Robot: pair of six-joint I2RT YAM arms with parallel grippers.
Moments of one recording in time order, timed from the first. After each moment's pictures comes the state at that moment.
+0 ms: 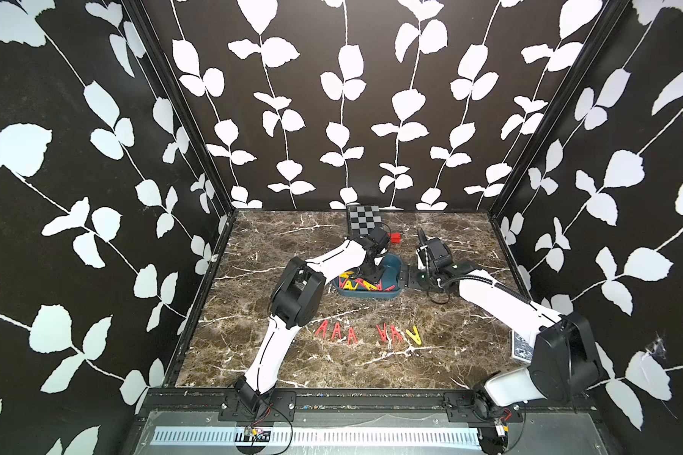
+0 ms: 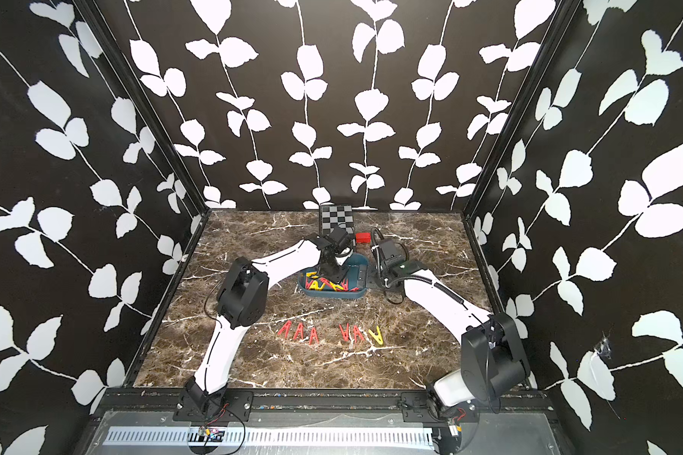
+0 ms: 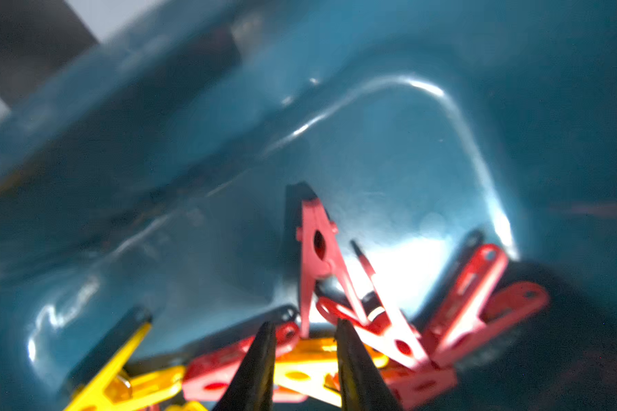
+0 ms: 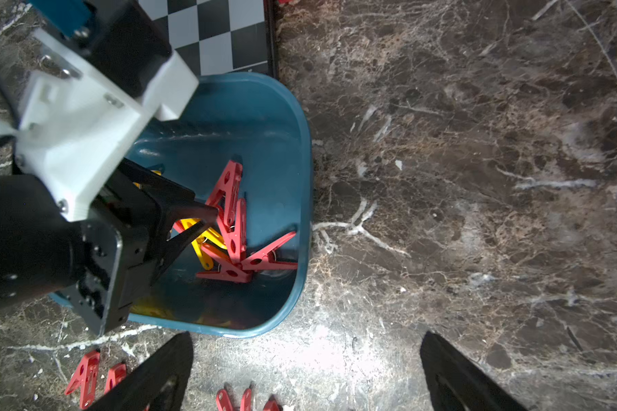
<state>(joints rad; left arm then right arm) -0.74 2.30 1.91 -0.90 0.01 -0.10 0.49 1.46 1.07 -0.61 0.03 0.52</state>
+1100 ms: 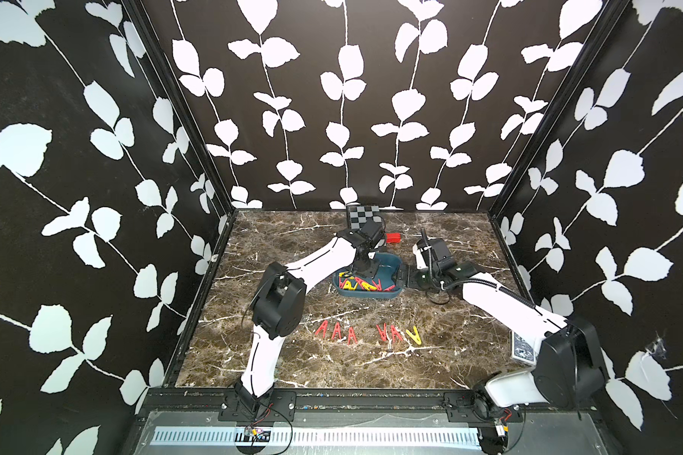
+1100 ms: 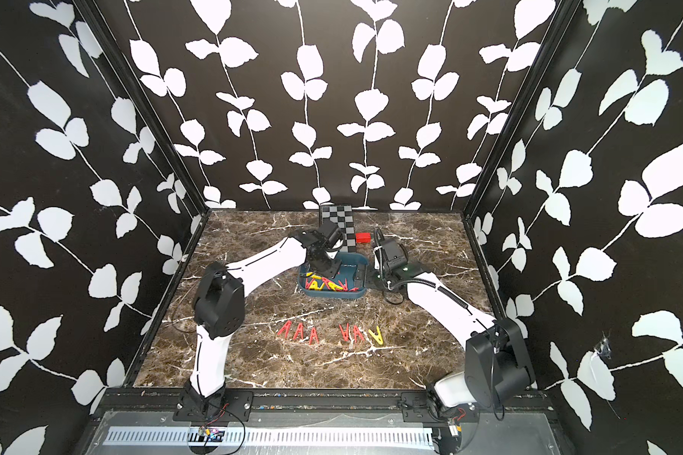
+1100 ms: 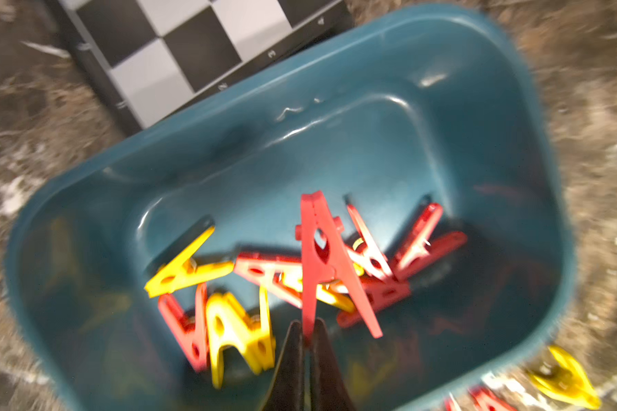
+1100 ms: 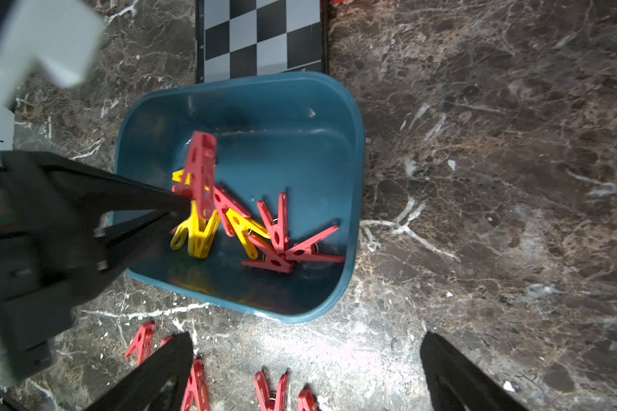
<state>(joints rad) -0.74 2.03 1.74 -0.89 -0.02 -0.25 0.48 1.42 1.03 -0.54 -0.12 0.52</state>
